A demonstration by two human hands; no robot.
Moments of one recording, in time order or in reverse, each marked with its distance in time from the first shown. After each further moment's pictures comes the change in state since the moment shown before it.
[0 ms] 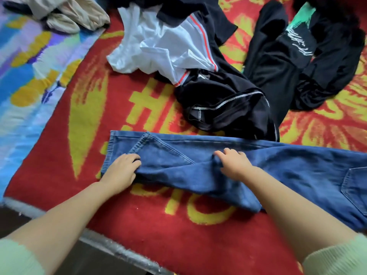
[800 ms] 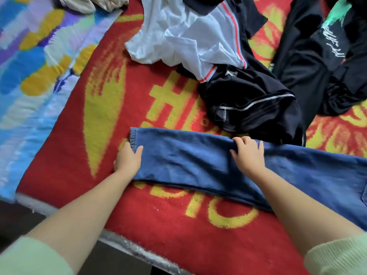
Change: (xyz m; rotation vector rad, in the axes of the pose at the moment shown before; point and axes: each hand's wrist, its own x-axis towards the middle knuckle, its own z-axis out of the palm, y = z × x) left_hand 0.016 -0.037 -0.001 -0.682 0.119 -0.963; right_hand 0.031 -0.046 -0.010 0.169 0.358 0.236
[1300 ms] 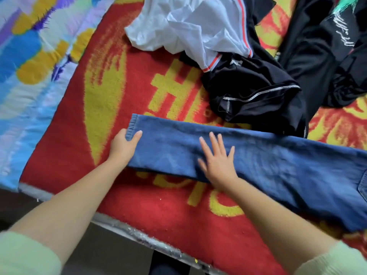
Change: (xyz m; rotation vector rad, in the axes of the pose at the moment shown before) left_hand 0.004 0.001 -0.026 -0.177 -0.013 0.071; right_hand -0.056 -0.076 0.024 0.071 -0.127 -0.236
